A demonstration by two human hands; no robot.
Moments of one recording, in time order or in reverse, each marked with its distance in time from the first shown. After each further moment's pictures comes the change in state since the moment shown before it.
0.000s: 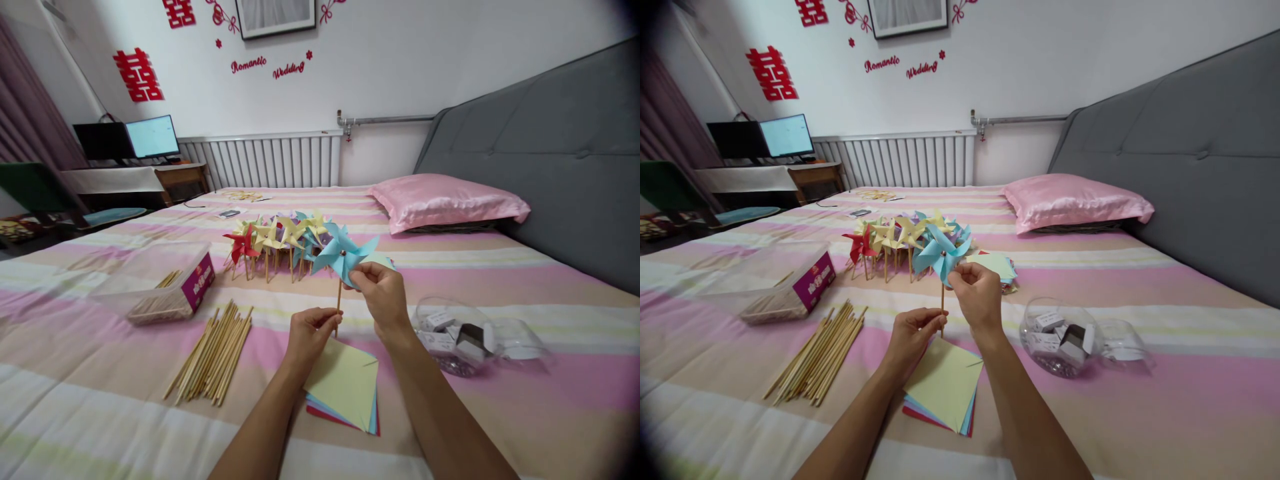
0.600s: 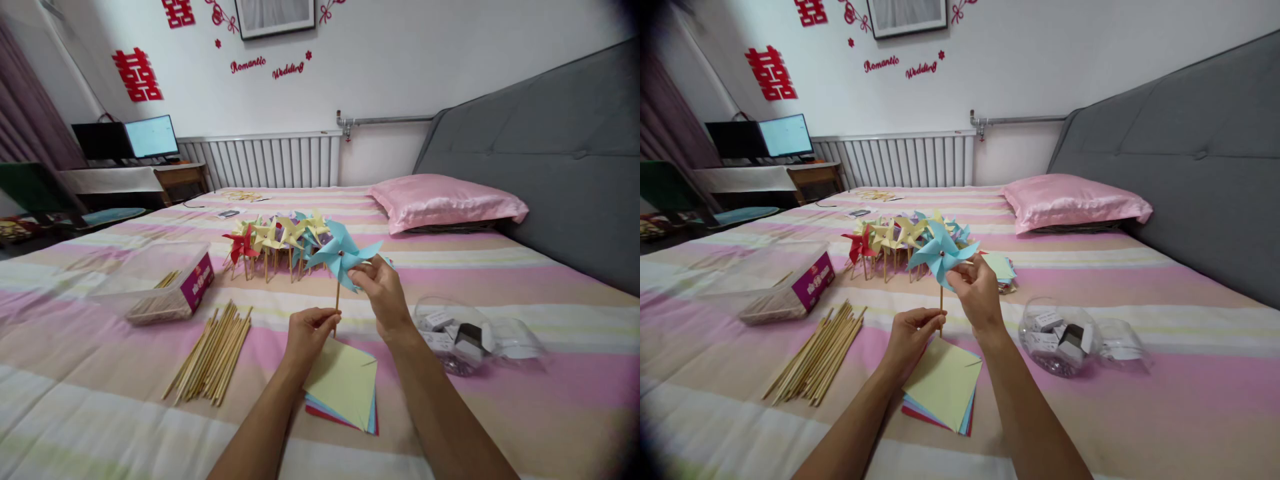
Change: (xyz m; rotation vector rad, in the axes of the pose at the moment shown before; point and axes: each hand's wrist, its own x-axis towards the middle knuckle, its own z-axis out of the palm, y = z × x) left_hand 0.000 -0.003 -0.001 0.049 0.006 0.028; right_hand 0.002 -0.001 -0.005 0.070 -0.134 -0.057
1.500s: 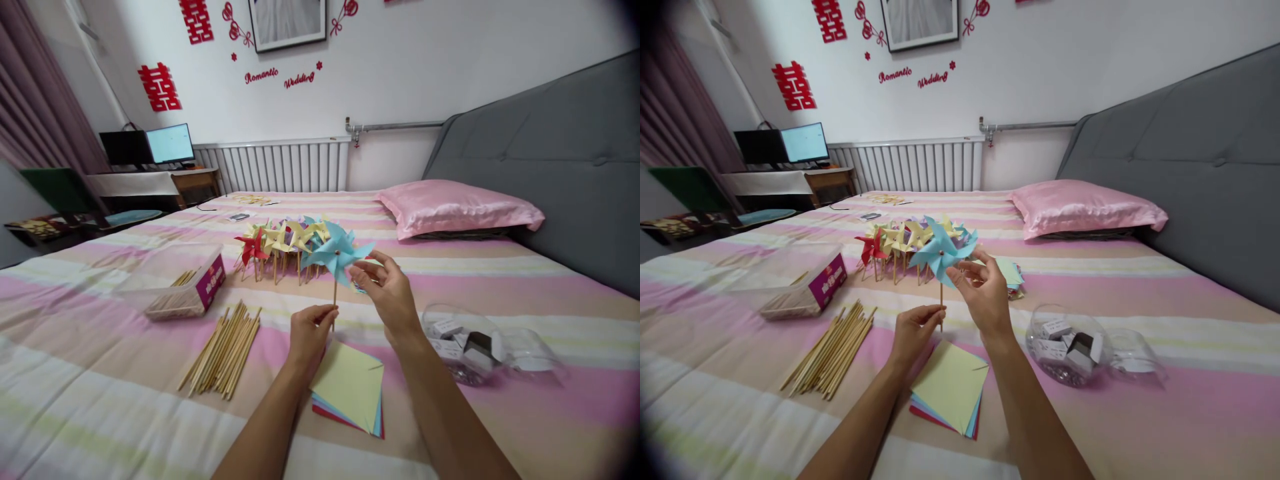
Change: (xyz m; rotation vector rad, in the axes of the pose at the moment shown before) left_hand 0.006 -0.007 -0.008 0.153 0.138 0.093; right_hand 0.000 0.004 -0.002 -0.083 0.044 -0.012
